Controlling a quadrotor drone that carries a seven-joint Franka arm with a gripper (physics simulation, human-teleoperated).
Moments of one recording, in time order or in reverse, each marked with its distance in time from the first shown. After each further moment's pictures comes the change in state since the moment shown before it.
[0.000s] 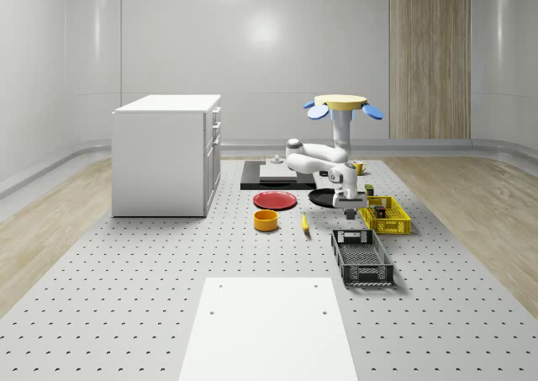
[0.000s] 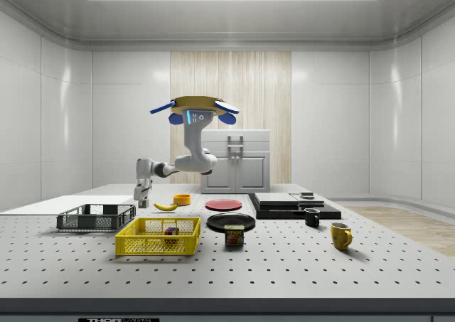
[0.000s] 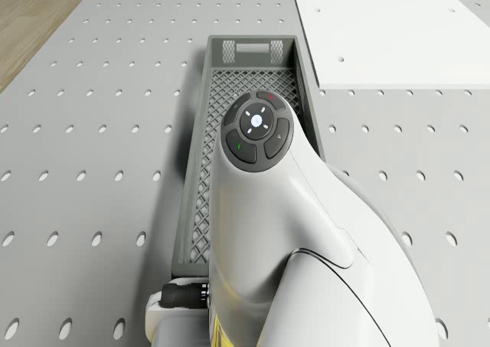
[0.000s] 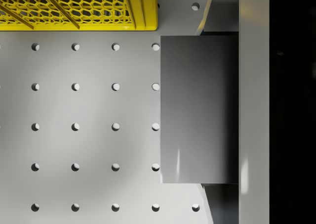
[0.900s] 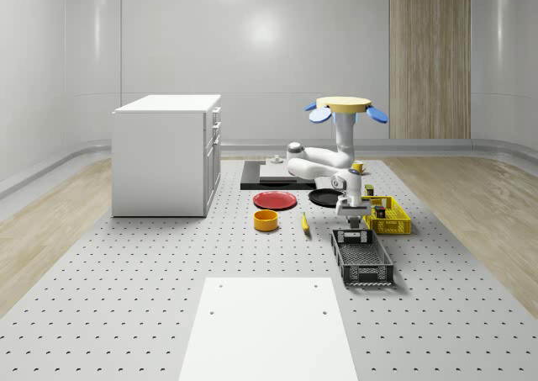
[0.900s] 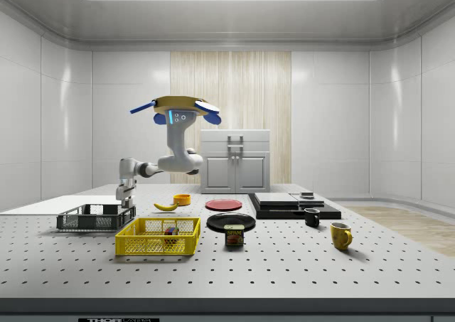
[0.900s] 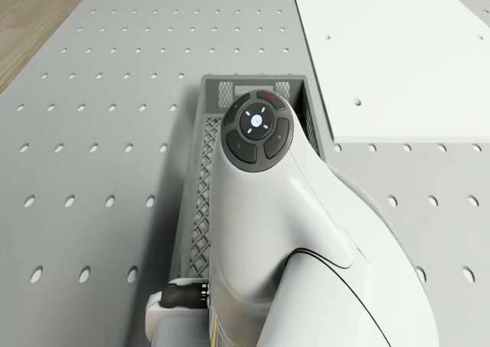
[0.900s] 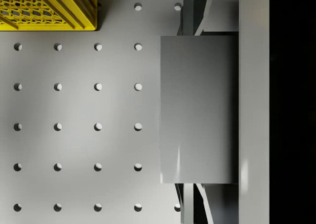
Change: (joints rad) arm 0.000 -0.003 0.000 0.000 0.001 0.003 0.000
